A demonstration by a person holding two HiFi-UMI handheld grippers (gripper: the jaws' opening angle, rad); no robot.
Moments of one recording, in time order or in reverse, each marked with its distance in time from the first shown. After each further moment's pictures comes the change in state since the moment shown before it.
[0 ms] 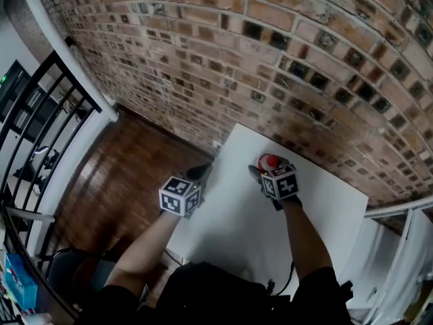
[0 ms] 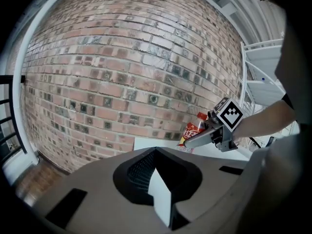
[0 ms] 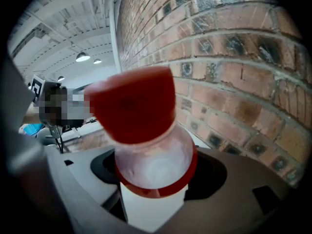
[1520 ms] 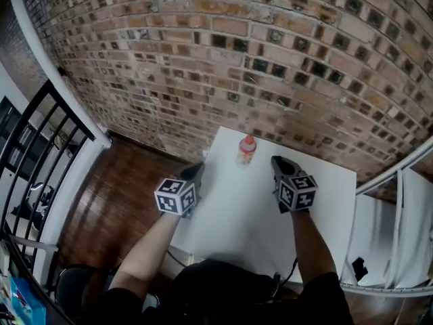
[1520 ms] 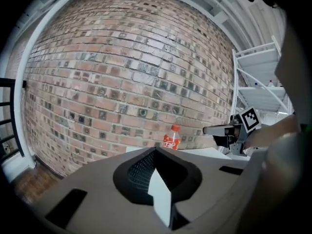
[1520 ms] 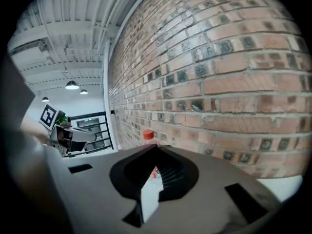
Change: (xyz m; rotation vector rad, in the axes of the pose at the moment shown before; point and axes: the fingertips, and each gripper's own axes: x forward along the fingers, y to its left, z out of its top) left arm -0.049 -0.047 0.031 0.011 -0.103 -0.030; right arm -0.170 -0.001 0.001 0.133 -0.467 -0.185
